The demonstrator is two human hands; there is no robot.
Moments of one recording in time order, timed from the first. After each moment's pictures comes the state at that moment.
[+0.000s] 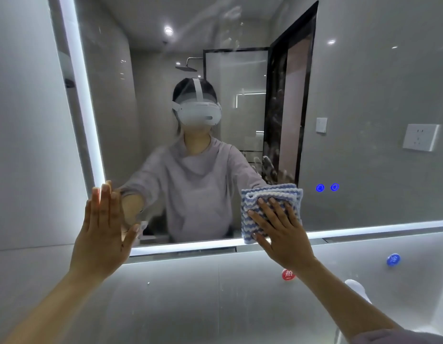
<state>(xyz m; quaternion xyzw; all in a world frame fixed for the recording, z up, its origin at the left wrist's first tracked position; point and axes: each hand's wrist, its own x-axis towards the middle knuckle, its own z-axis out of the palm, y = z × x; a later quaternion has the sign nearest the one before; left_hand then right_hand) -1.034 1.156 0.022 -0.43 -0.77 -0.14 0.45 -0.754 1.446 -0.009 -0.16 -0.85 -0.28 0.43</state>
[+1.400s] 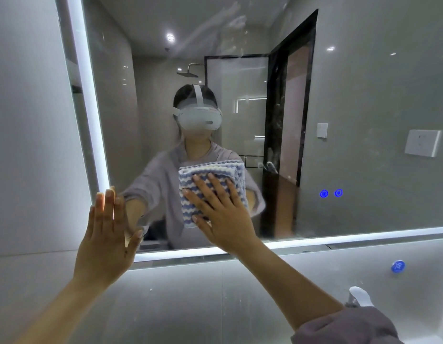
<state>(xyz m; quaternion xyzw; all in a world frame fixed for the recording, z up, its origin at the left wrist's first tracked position) -1.031 1.155 0.024 -0.44 -0.77 -0.18 0.43 -0.849 1.352 0.060 -0.10 -0.84 -0.28 0.45</state>
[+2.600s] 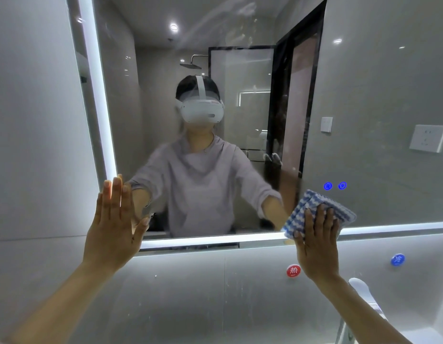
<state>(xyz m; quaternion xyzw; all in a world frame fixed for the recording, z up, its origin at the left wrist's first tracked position) -1.020 1.153 0.029 -0.42 -0.78 -0.17 0.42 -0.716 1.458 -0.043 -0.32 -0.82 -0.08 0.47</state>
